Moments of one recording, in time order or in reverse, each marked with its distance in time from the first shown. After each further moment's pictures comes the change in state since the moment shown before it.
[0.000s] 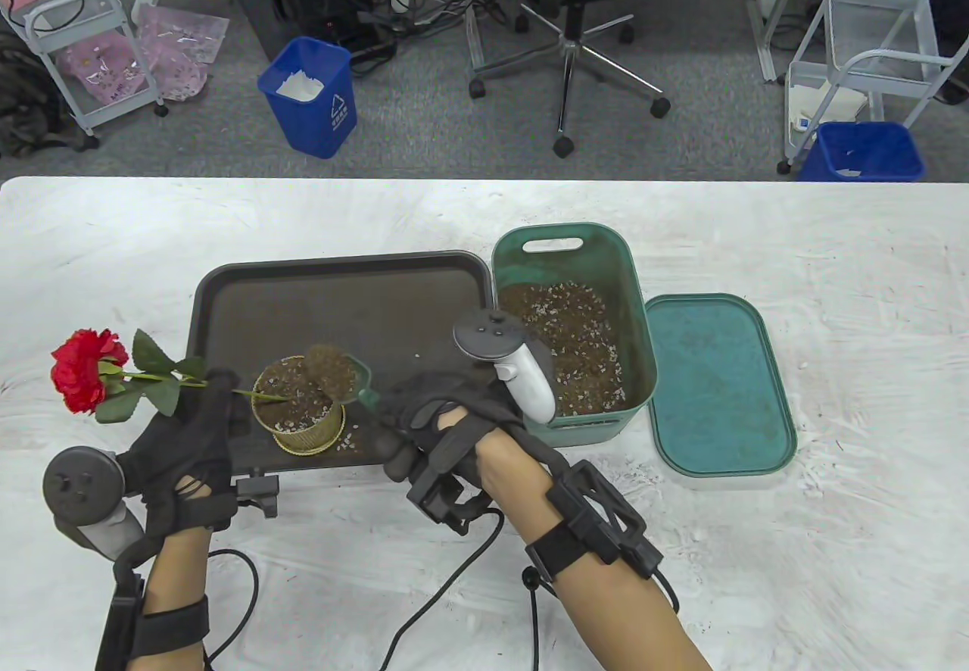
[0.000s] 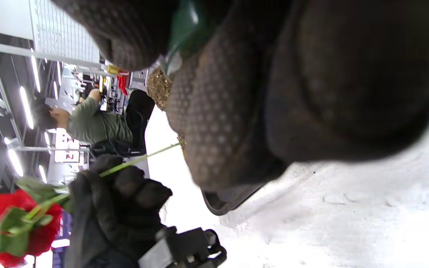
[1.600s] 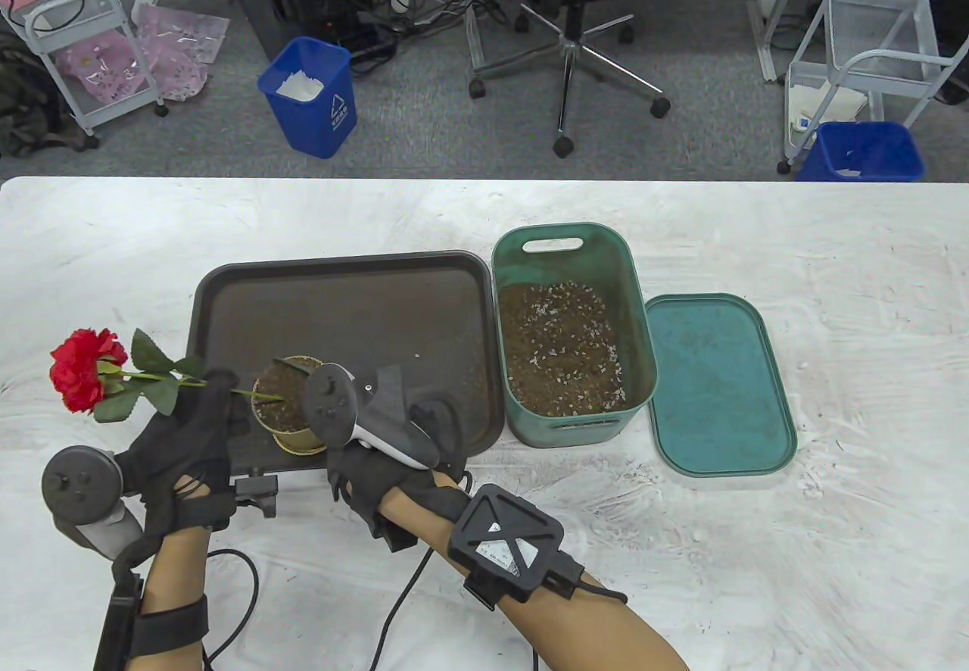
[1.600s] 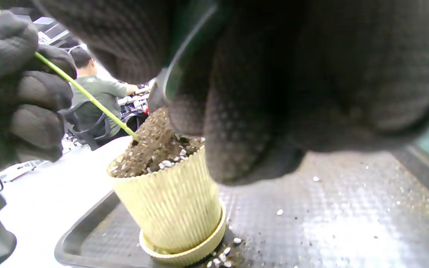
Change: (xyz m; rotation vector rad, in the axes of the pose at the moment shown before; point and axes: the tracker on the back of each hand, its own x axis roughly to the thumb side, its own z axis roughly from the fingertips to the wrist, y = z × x) left_hand 0.001 0.001 -0.001 -0.003 0.006 0.009; right_hand 0.054 0.079 0.011 -0.525 -0.218 0.969
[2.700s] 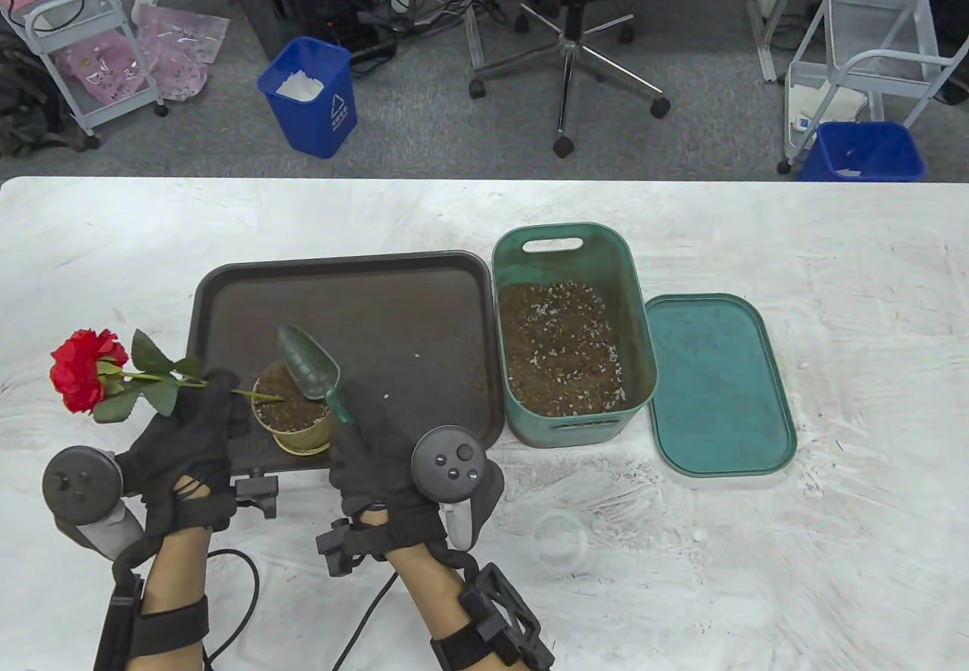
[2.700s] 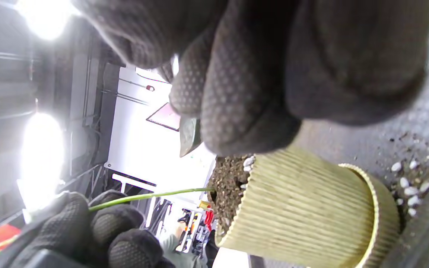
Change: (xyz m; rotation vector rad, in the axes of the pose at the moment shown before) left_hand 0.004 -0.001 0.001 -0.007 -0.002 0.005; right_hand -0.057 0.080 0.033 -0.345 0.130 -1.046
